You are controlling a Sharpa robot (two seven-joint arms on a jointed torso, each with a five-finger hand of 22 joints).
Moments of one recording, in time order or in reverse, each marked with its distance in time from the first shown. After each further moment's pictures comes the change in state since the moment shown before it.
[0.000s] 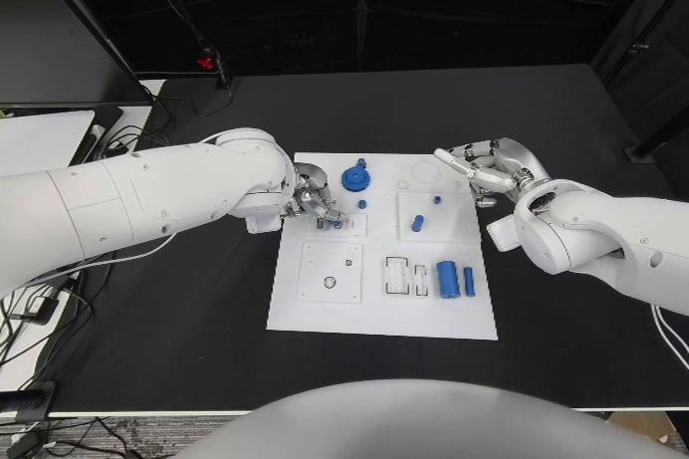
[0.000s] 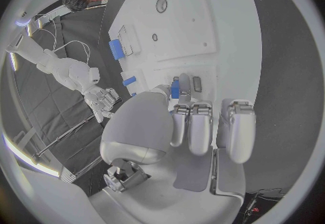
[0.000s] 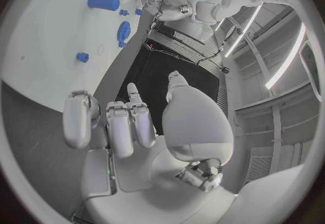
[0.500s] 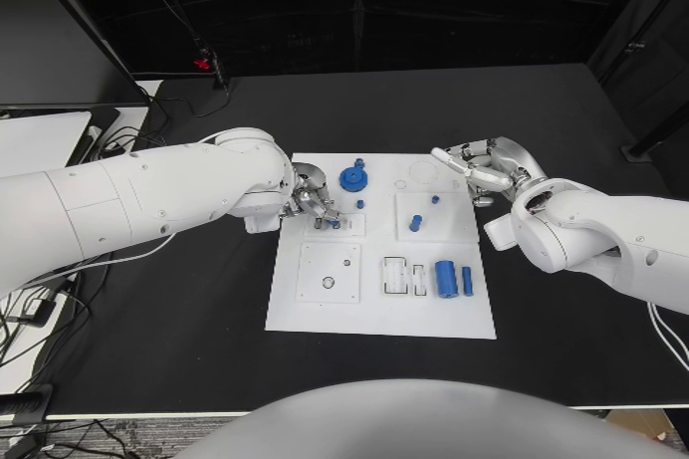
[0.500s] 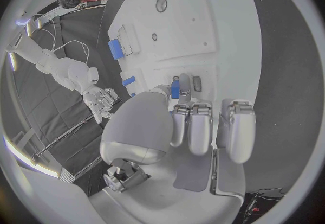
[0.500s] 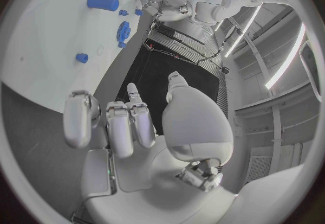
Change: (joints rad) left arm 0.001 0.007 0.002 -0.005 0.000 0.007 -0.012; left_hand 0.000 0.000 0.000 0.000 -0.008 0.001 0.001 -0.003 0.007 0.002 -0.002 0.000 0.001 0.000 0.000 0.000 0.000 0.000 0.000 0.000 0.000 0.000; right arm 0.000 0.002 0.000 0.000 0.000 -0.001 0.000; right_hand -0.006 0.006 0.000 0.000 0.000 0.000 0.000 0.000 0.000 0.000 0.000 0.000 0.000 0.000 0.000 0.000 0.000 0.000 -0.004 -0.004 0.000 0.000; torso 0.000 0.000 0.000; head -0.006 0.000
